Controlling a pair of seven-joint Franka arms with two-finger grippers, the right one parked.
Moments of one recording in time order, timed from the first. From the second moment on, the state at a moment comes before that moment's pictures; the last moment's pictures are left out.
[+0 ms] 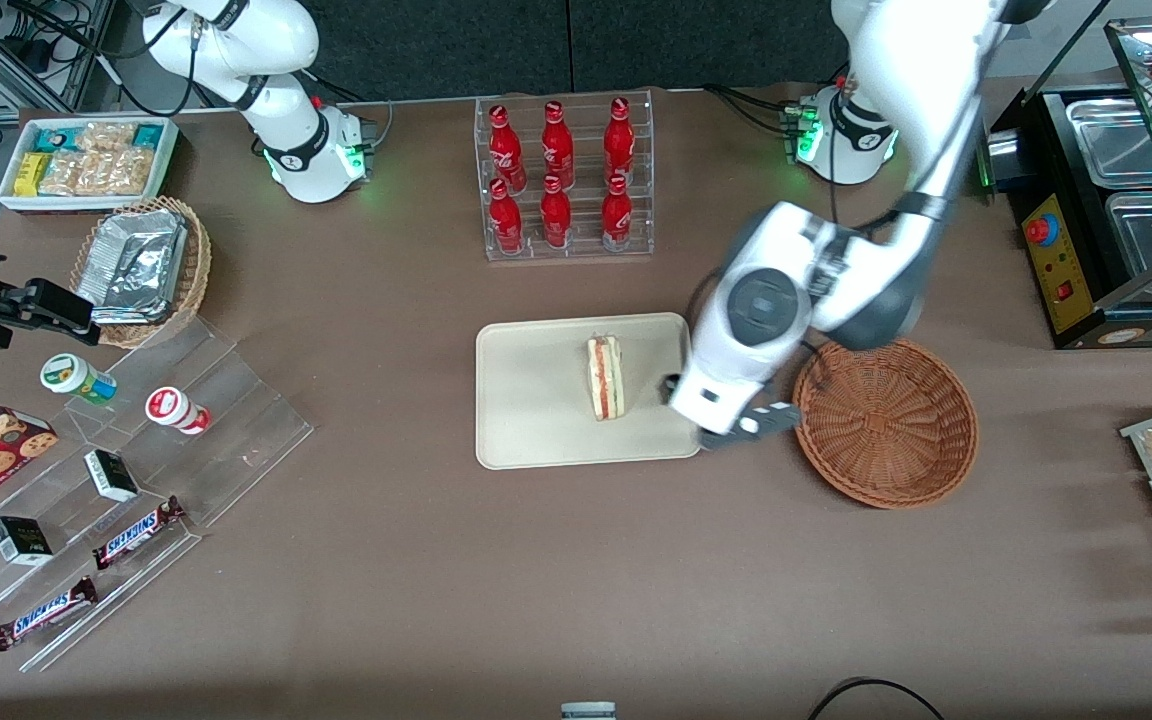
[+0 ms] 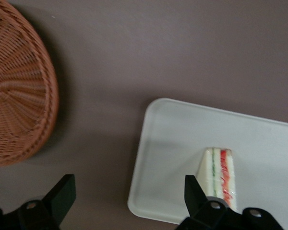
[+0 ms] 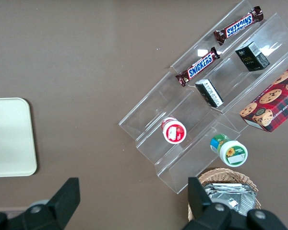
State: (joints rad) arm -0.34 0.46 -0.17 -1.55 0.01 1.88 -0.76
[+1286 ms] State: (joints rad) arm 0.09 0.09 -0.18 -1.58 -0.01 1.42 -0.13
